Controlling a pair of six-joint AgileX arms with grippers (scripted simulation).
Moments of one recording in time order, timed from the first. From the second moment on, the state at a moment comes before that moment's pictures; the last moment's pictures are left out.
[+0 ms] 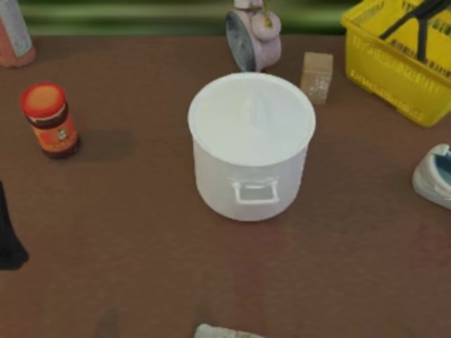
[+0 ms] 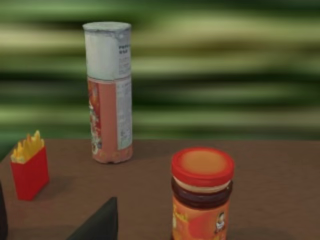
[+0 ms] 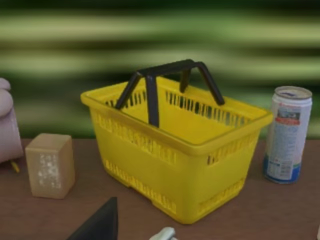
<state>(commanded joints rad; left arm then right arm) 0.00 0.00 0.00 0.00 0.00 0.00 0.00 0.00 0.00 0.00 0.00 0.00</state>
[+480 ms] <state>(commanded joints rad) 0.01 0.16 0.17 -0.09 -0.01 0.06 0.00 0.00 0.00 0.00 0.00 0.00</state>
